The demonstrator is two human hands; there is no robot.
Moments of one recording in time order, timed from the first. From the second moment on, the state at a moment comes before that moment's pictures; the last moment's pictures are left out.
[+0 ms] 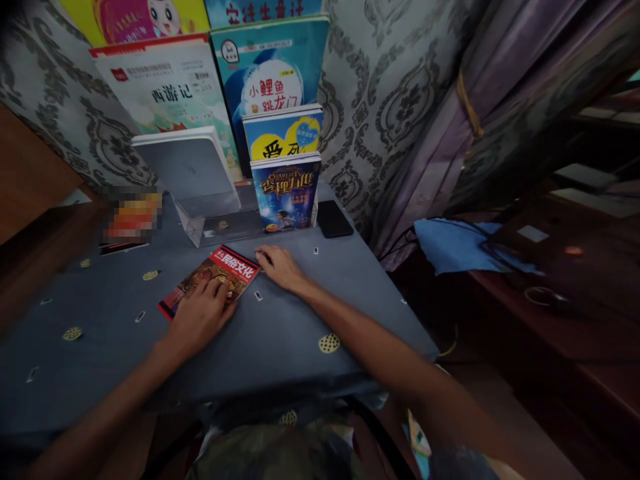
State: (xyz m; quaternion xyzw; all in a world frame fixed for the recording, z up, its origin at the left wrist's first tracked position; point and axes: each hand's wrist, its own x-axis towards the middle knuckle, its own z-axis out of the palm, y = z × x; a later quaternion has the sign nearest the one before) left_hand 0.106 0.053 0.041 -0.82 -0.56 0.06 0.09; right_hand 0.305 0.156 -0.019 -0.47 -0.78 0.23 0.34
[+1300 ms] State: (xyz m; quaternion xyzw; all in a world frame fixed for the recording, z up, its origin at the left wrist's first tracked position) left_hand 0.081 0.062 0.051 -0.83 -0.56 0.01 0.01; right_hand 0.302 0.128 0.001 -0.40 -0.79 0.21 0.42
